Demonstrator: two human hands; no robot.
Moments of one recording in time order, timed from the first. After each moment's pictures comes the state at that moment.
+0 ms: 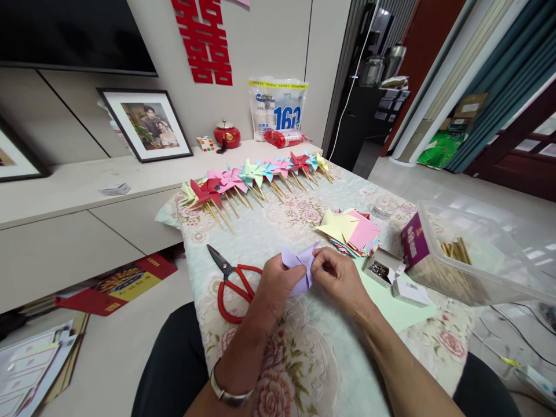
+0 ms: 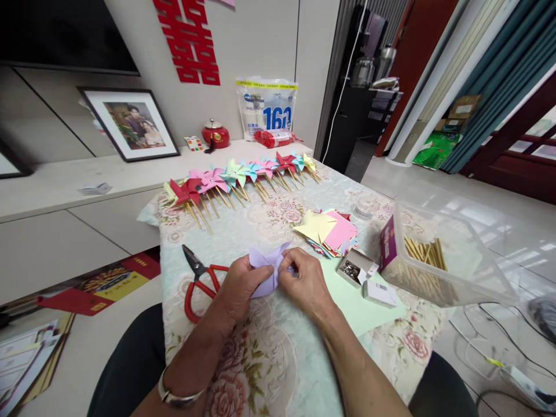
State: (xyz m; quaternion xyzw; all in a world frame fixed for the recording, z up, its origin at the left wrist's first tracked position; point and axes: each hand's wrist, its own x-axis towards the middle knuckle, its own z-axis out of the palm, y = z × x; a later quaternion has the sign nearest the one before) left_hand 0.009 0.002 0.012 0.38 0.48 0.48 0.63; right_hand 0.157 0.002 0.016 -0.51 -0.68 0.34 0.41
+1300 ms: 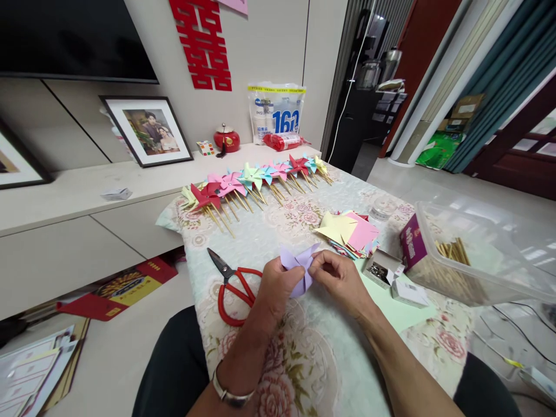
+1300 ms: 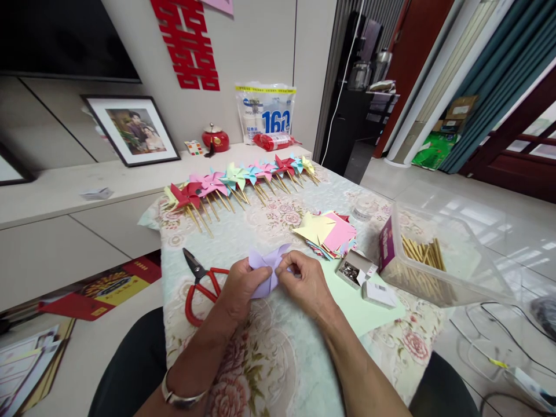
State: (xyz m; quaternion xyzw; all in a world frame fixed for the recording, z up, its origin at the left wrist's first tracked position) left_hand 0.011 0.005 0.005 0.36 0.49 0.48 0.63; right_hand 0.160 0.000 0.022 -0.49 -0.64 0.42 0.43
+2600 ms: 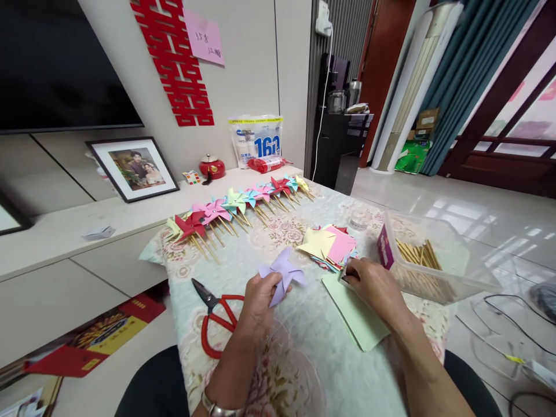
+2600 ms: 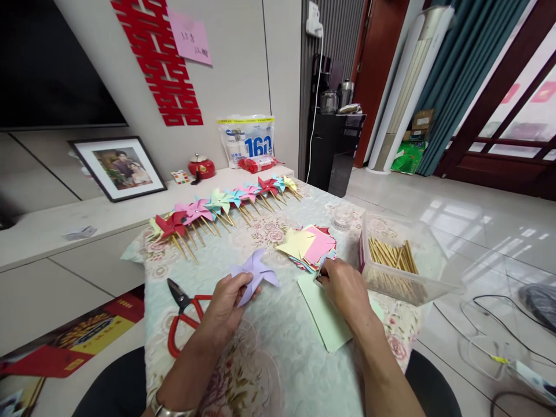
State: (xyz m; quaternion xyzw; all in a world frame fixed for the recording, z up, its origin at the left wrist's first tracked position) left_hand 0.021 0.019 0.016 0.25 0.50 0.53 0.64; right_hand 0.257 -0.004 0.038 -0.73 -0.67 0.05 0.07
